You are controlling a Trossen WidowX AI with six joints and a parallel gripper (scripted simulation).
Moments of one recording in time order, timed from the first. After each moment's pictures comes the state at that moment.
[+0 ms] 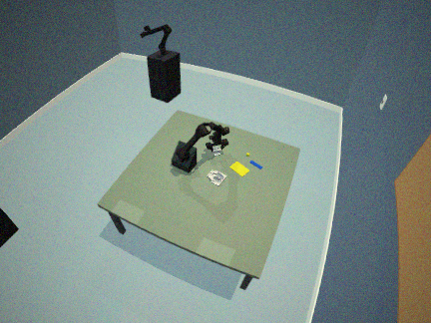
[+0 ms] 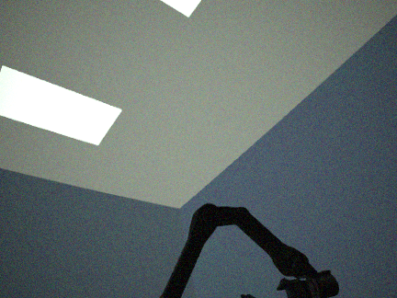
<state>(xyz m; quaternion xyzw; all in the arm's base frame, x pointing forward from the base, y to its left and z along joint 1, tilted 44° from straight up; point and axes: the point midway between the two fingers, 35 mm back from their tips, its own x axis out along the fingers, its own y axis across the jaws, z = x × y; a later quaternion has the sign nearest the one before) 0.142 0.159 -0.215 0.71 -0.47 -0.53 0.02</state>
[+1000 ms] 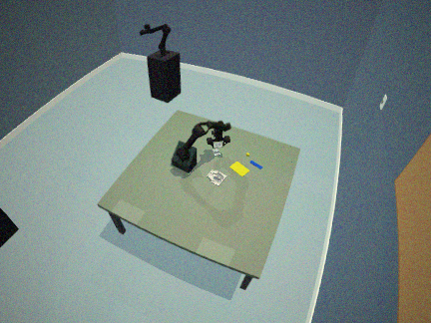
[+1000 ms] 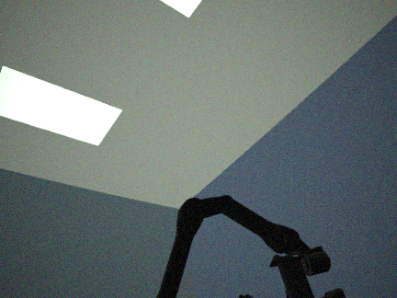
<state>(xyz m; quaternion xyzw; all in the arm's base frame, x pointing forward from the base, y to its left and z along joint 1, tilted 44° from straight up) 0.157 0.192 -0.165 0.71 -0.51 -0.49 -0.06</state>
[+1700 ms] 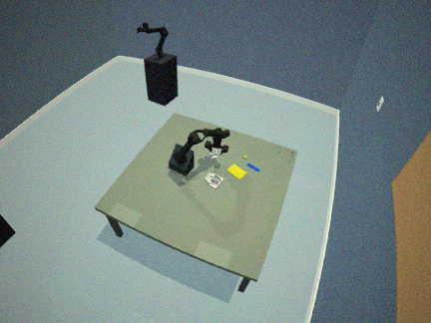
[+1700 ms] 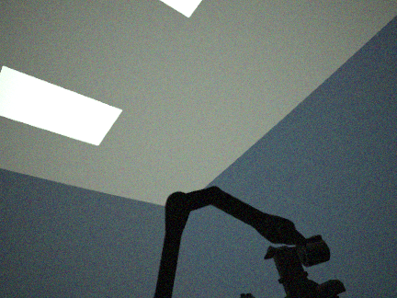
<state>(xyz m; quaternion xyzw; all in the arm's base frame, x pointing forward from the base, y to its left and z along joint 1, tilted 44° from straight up) 0.190 0.166 -0.130 0.67 -0.61 -0.36 -0.23</state>
